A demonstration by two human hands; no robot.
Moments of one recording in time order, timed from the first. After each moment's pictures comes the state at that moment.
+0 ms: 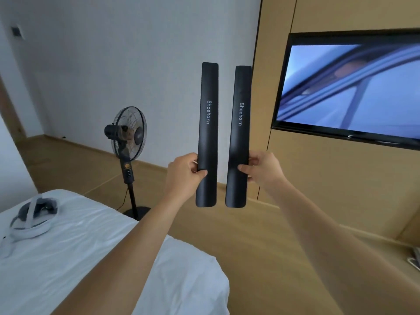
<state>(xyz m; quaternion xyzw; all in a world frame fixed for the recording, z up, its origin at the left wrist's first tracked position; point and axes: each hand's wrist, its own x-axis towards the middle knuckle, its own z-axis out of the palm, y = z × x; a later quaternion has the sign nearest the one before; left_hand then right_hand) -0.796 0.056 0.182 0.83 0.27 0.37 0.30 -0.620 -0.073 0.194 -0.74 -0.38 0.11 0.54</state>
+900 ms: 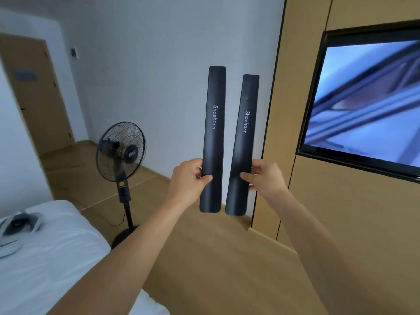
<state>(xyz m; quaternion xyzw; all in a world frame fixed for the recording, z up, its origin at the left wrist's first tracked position) -0.459 0.143 0.197 0.81 0.33 0.41 0.26 -0.269 0.048 0.199 -0.67 -0.45 0.17 0.56</state>
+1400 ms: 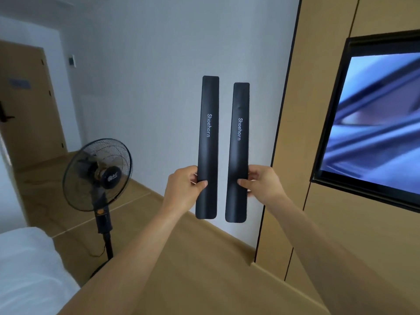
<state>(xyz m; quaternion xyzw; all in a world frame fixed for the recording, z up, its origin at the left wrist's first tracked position) -0.339 0.344 0.199 0.79 0.35 0.44 0.26 -0.147 0.246 0.215 -0.67 -0.48 0.15 0.54</state>
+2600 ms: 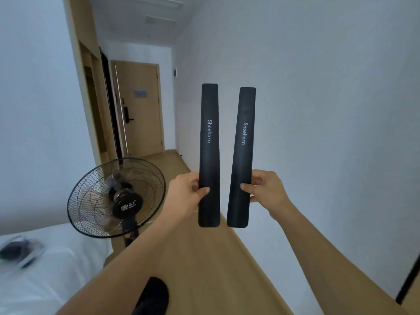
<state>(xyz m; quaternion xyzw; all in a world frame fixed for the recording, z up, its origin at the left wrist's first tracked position) -0.154 0.714 0.211 0.69 0.52 0.47 0.16 0.070 0.736 0.216 -0.50 -0.62 0.32 0.51</state>
